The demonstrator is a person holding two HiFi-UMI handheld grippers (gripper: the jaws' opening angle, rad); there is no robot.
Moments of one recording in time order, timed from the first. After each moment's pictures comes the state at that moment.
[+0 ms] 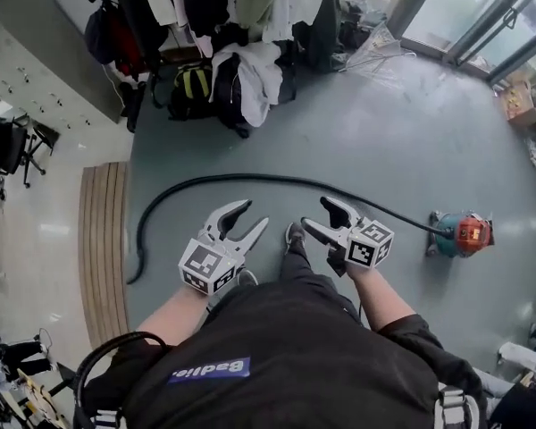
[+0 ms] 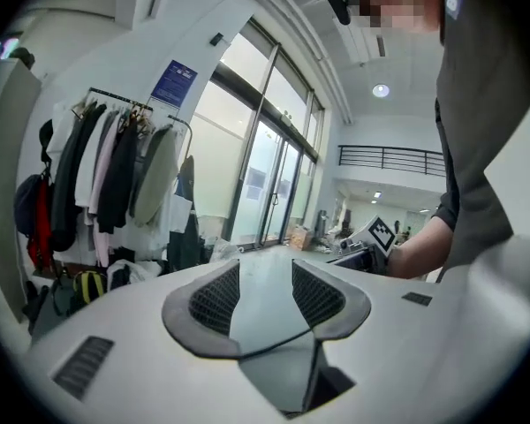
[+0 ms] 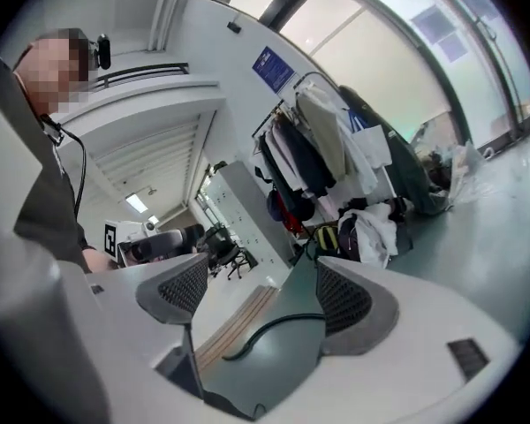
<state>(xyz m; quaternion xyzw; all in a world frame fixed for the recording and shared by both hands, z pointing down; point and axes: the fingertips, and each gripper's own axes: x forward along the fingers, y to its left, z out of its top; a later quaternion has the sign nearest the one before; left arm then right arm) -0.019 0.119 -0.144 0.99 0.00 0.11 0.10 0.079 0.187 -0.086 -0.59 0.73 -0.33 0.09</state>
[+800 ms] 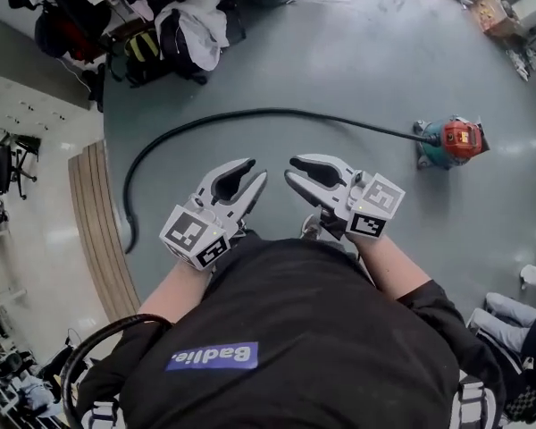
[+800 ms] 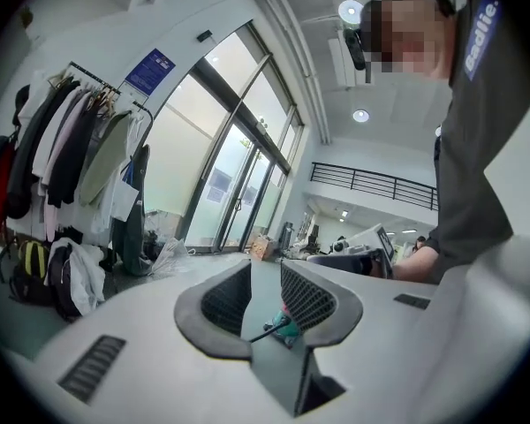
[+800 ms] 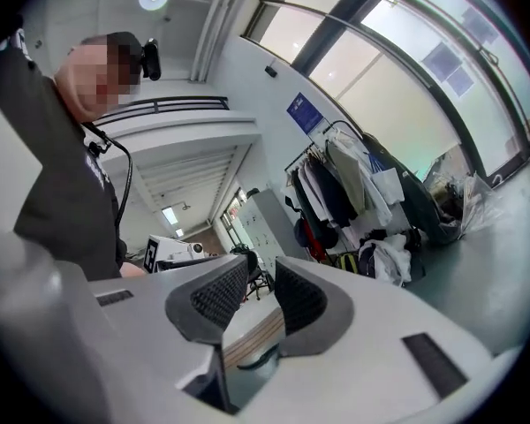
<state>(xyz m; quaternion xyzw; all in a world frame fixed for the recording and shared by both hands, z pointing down) 0.002 0.359 -0.181 0.98 0.09 0.07 0.16 0.032 0.400 -0.181 -0.57 0.79 -0.21 0.13</state>
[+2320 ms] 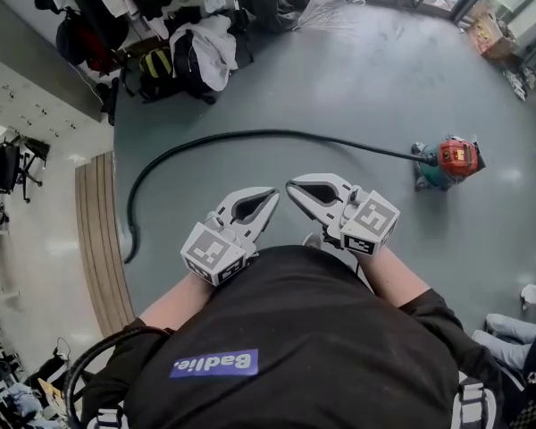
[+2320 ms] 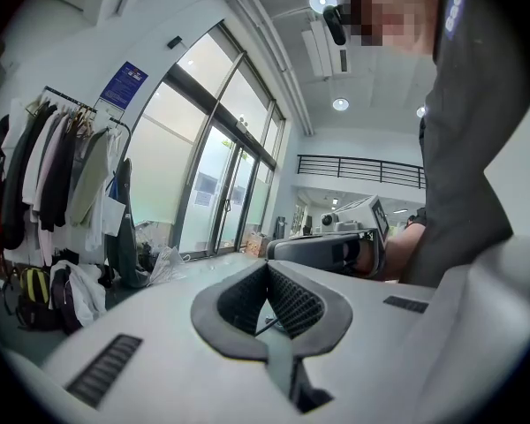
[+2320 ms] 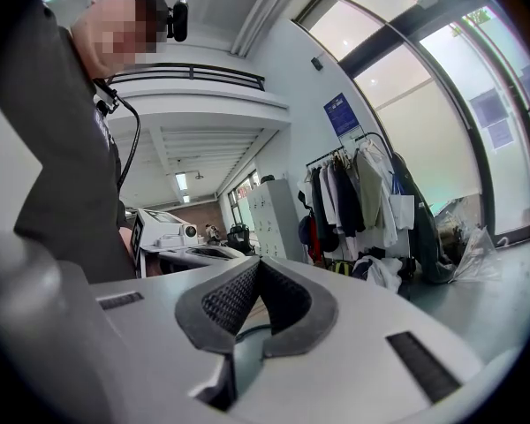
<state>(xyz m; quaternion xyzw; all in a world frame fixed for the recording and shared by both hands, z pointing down) -0.032 0.435 -0.199 0.99 0.12 0.07 0.09 -0.016 0.439 -0.210 -0.57 0.81 -0.14 0.02</state>
